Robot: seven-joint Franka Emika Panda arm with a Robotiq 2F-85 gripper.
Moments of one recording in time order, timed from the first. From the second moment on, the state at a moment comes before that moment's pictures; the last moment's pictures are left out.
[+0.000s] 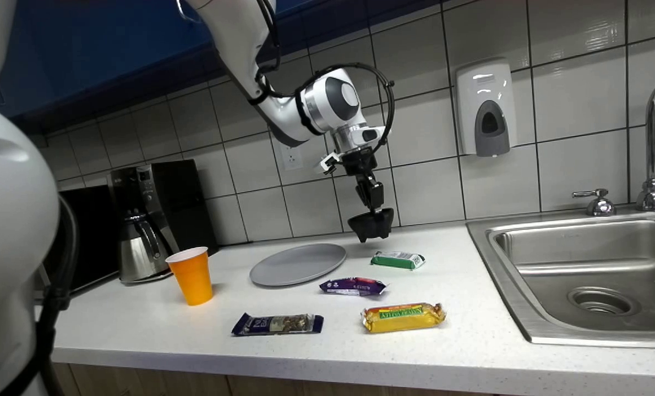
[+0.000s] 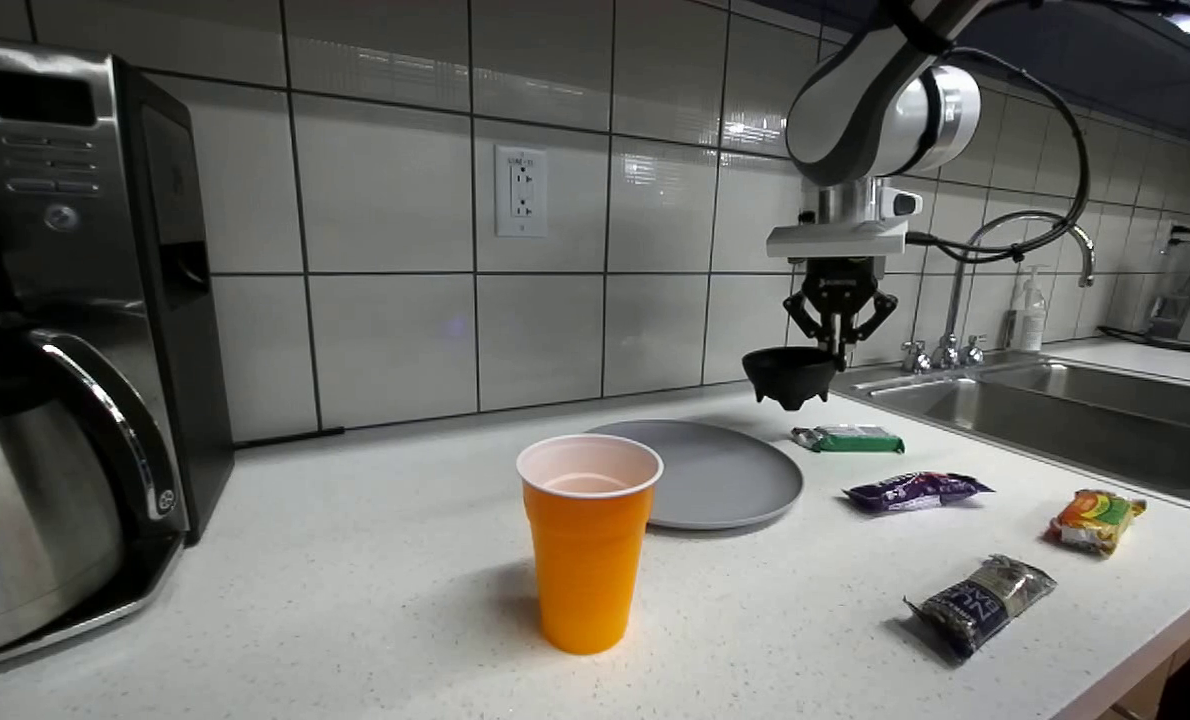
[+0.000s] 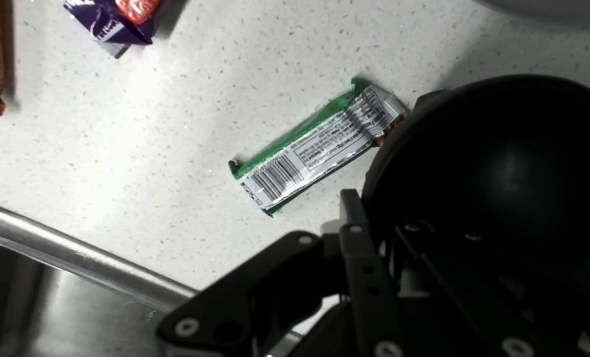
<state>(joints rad) 0.04 0.40 -0.22 -1.85 -0.10 2.28 0.87</state>
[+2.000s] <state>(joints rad) 0.02 0.39 -0.26 -1.92 -0.17 2.29 0.87</state>
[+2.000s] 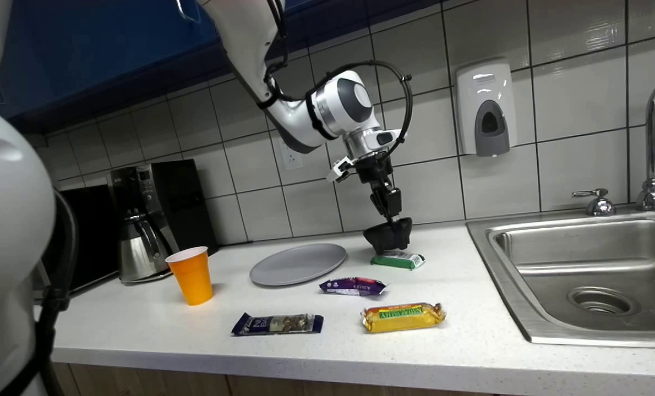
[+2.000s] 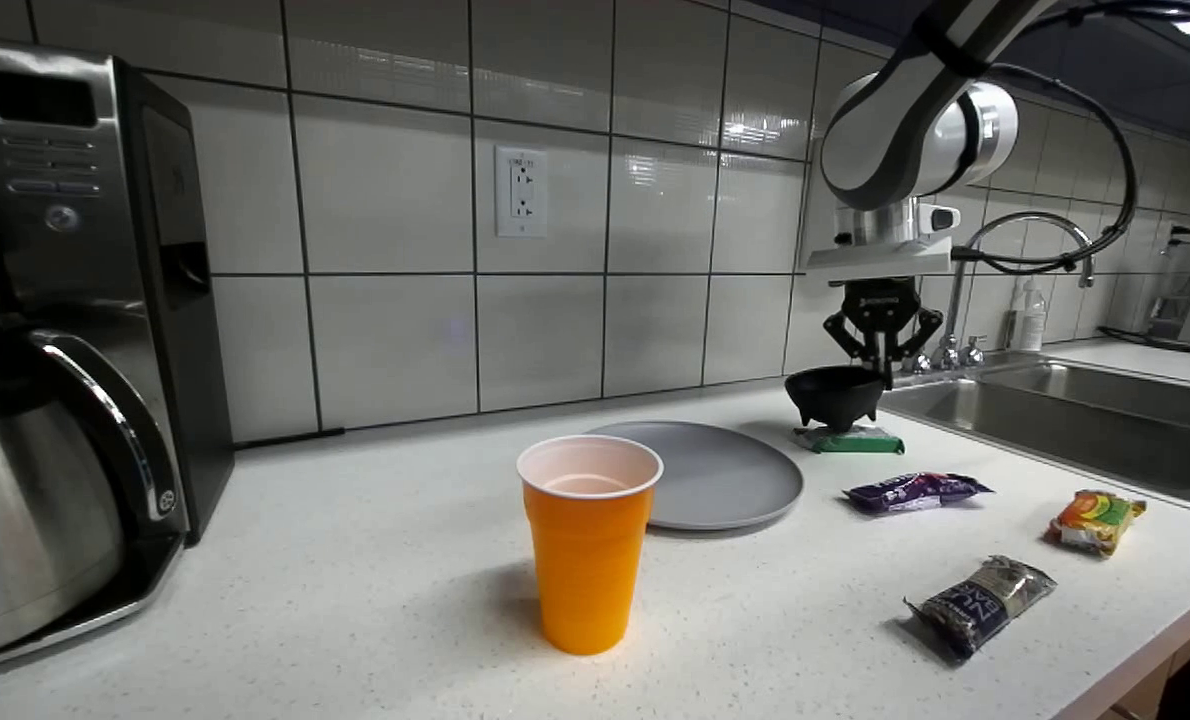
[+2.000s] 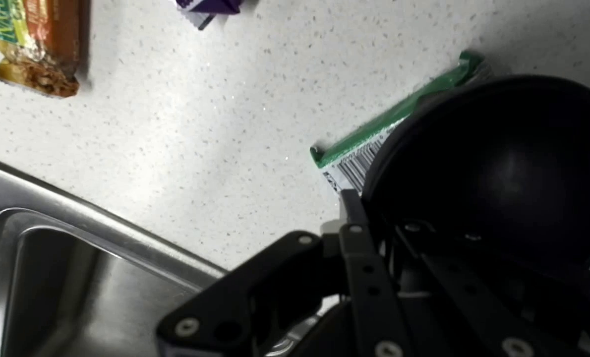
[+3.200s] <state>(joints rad) 0.05 0.48 -0.22 -1.83 -0.17 2.32 0.86</state>
